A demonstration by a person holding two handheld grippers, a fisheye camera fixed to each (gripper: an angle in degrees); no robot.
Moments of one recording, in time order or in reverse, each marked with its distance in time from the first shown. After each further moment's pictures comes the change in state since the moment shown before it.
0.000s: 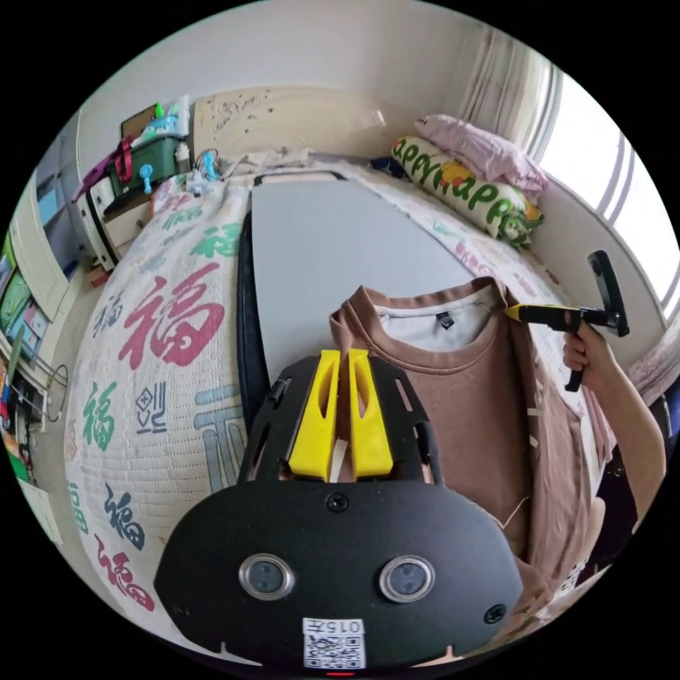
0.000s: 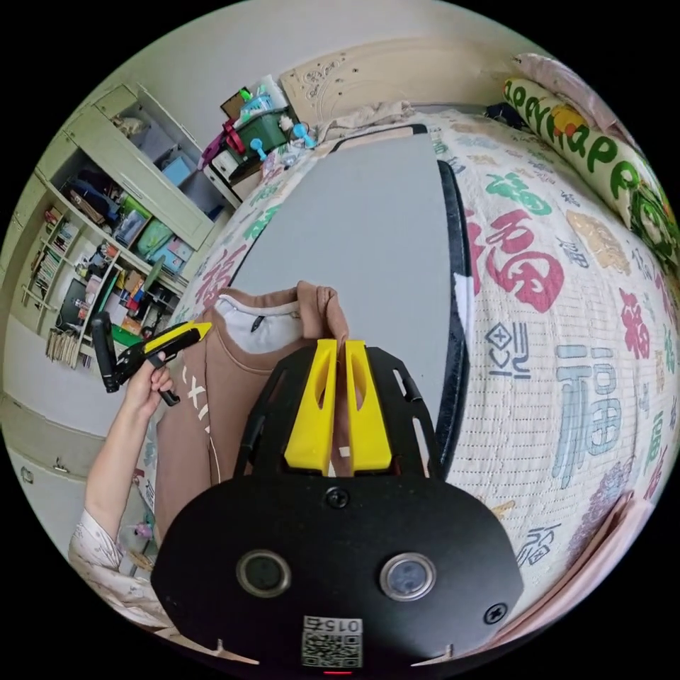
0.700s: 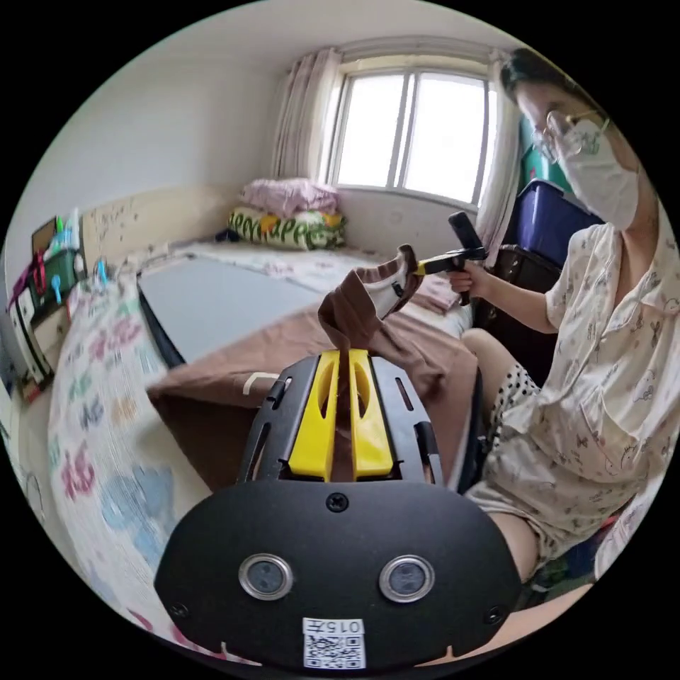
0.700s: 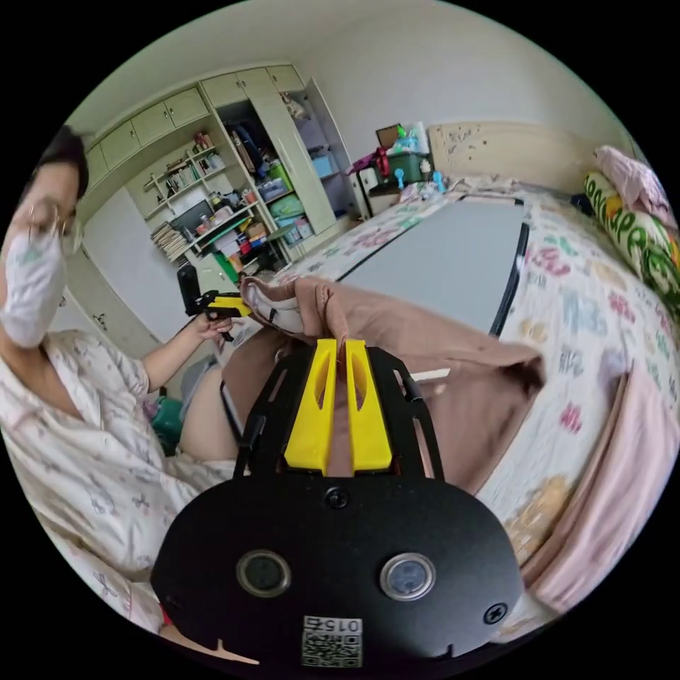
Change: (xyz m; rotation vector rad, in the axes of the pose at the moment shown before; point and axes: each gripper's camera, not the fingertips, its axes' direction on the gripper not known) left arm 0.108 0.338 -0.197 0.081 0.403 0.398; right arm -0.025 0.452 -0.237 0.057 -0.278 -0.373
